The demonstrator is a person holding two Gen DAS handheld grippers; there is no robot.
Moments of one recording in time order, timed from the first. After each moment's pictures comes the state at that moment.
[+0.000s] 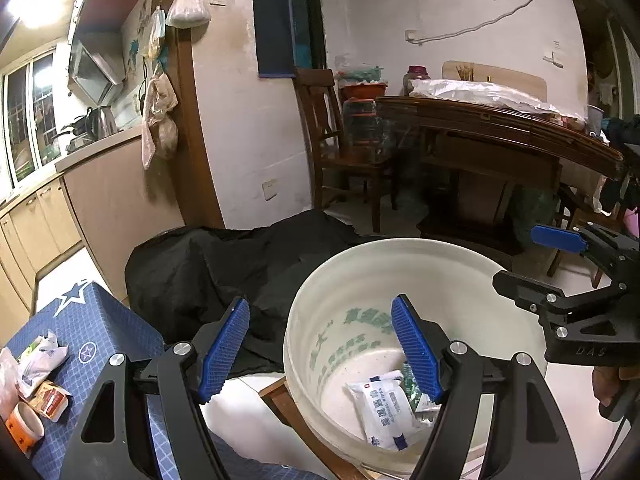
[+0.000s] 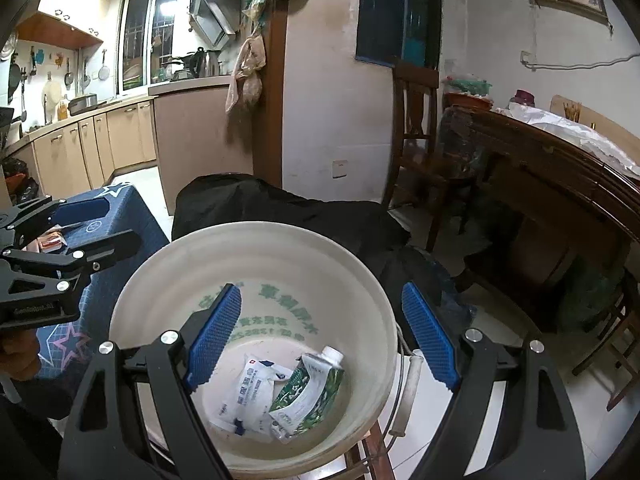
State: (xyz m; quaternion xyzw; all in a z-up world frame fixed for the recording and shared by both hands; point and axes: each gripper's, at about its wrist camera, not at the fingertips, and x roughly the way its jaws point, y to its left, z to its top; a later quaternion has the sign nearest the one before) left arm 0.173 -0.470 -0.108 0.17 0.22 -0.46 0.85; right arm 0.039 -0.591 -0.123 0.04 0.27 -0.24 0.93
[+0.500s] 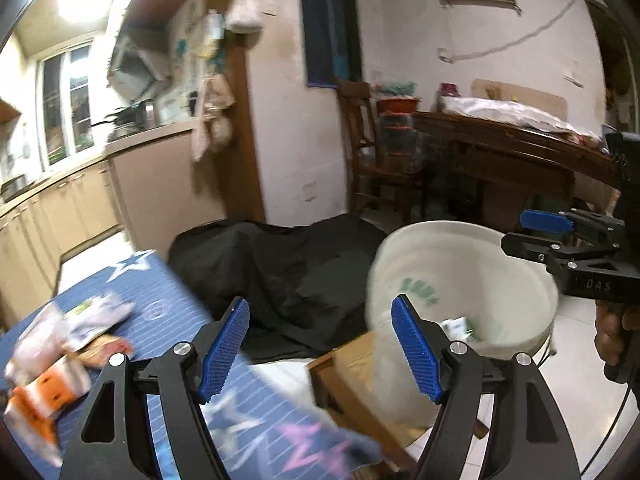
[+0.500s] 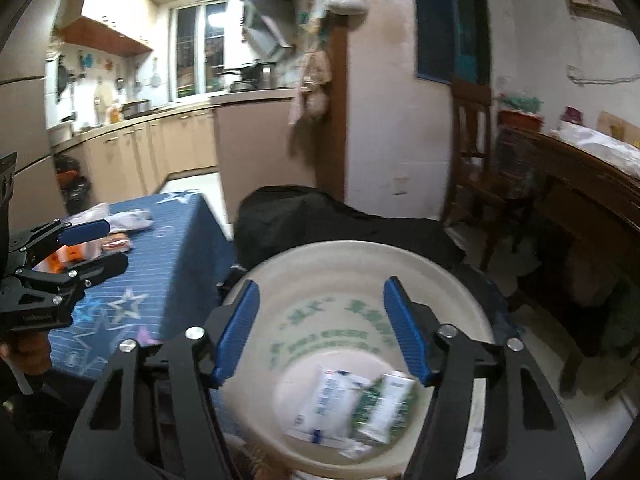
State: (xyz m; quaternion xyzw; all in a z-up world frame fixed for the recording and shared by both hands) left arm 0.183 -0.335 -0.102 0.14 0.21 -0.40 0.88; right arm 0.060 -0.522 -0.106 0.04 0.25 -0.14 0.96
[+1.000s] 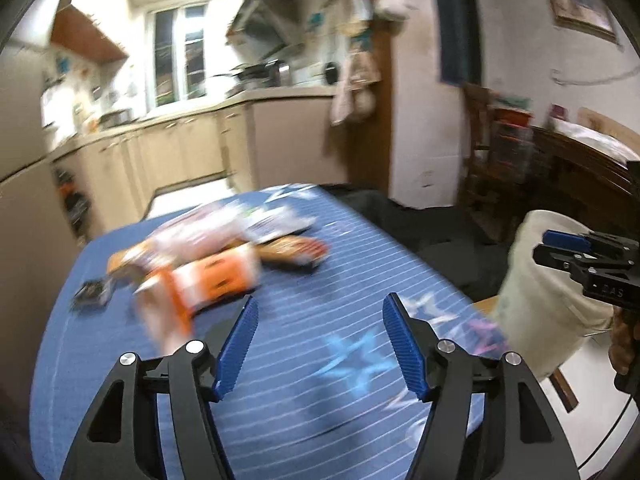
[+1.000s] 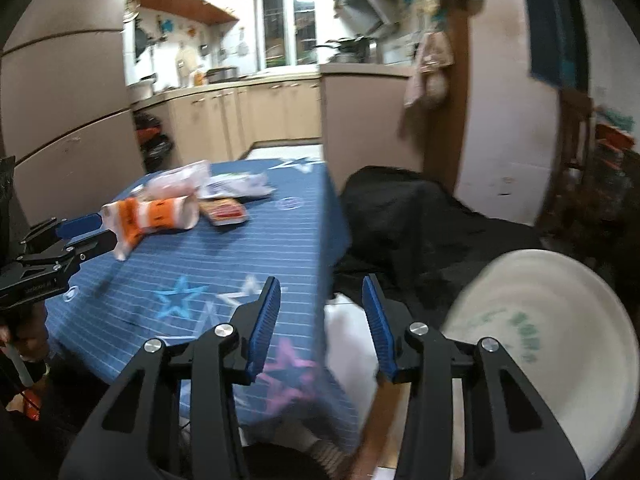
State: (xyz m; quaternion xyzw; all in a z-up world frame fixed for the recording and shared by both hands) left arm 0.213 -0.141 -0.123 0.08 0.26 -0.22 0.94; right arm 0.143 -0.392 -0.133 0.02 0.29 0.02 0.96
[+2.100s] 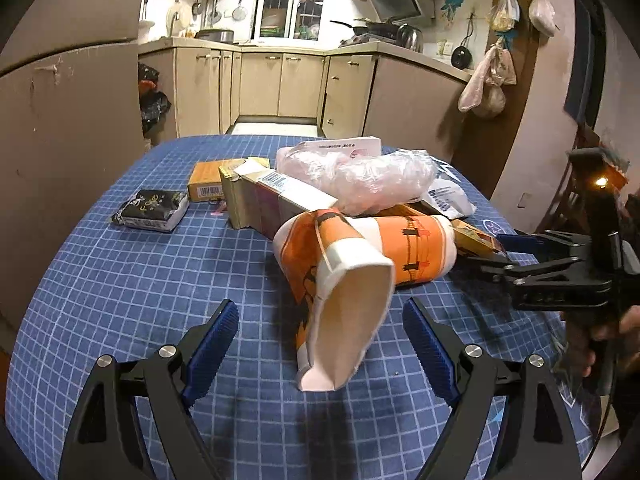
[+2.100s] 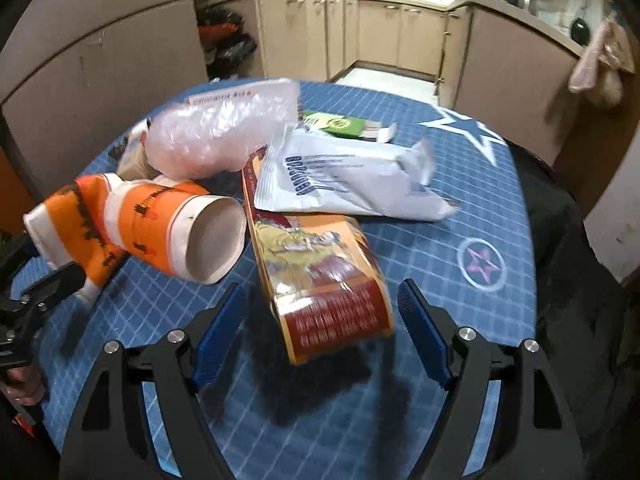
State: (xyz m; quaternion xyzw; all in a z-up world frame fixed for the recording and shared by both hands) left arm 0.320 -0.057 -0.168 -0.03 0.34 -0.07 0.94; right arm 0.385 -0.270 -0.188 -0.08 0.43 0.19 0.88
